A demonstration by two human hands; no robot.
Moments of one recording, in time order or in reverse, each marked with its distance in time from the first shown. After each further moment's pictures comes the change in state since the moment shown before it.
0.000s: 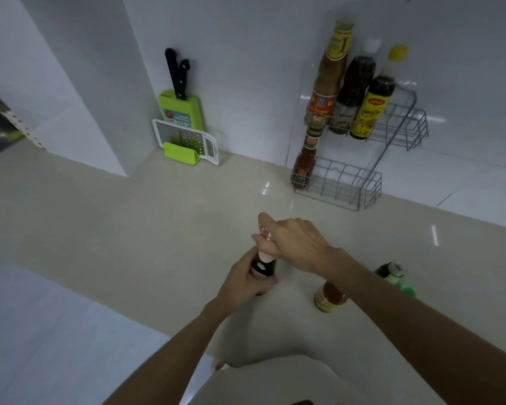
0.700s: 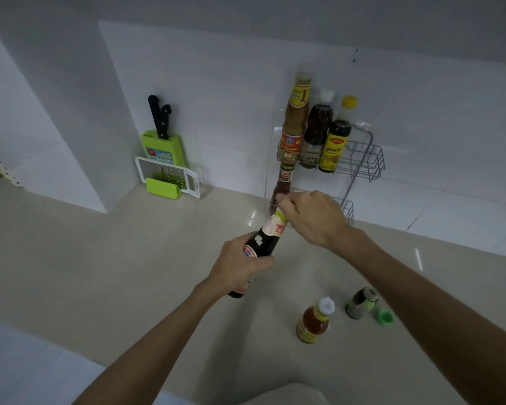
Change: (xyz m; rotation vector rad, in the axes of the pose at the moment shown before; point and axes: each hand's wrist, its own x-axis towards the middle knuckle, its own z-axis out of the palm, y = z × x) left_hand 0.028 0.123 0.001 0.214 0.059 0.126; right_hand -0.004 0.050 -0.099 -0.224 0.253 0.149
